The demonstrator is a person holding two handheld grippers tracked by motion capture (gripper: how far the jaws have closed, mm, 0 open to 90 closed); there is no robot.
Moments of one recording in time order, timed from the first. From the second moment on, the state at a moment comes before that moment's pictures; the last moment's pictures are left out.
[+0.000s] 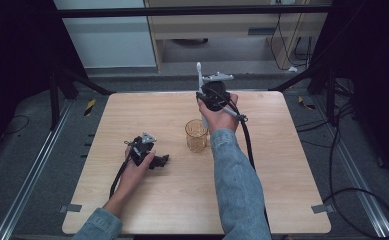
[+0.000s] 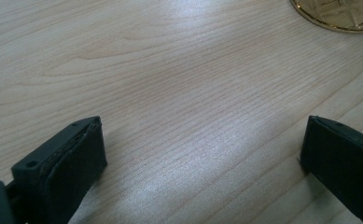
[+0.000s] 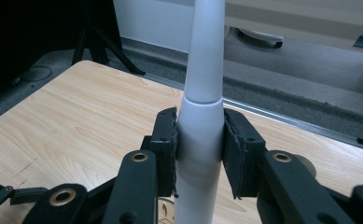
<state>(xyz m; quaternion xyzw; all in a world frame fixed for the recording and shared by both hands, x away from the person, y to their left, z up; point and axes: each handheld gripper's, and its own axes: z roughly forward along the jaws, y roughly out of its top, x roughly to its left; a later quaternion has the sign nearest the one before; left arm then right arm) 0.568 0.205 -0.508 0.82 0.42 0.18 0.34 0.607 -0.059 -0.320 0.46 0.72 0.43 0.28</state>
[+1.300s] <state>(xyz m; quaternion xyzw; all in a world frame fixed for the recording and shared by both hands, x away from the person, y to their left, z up) 0.568 0.206 -0.508 0.82 0.42 0.18 0.34 0.609 -0.025 -0.349 0.44 0.76 0.41 0.25</state>
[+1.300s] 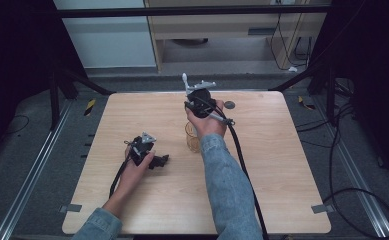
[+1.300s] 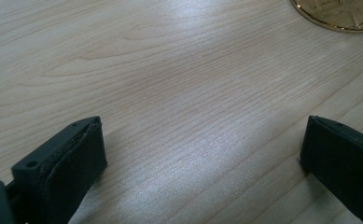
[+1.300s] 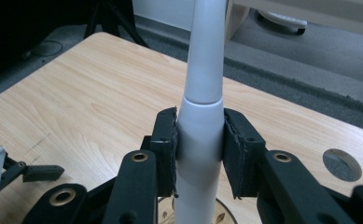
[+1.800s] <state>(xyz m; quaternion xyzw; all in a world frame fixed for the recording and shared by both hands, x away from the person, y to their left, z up) 0.569 0.206 -0.508 0.82 0.42 0.18 0.34 0.610 -0.024 -0.362 0.44 0.77 0.39 0.25</state>
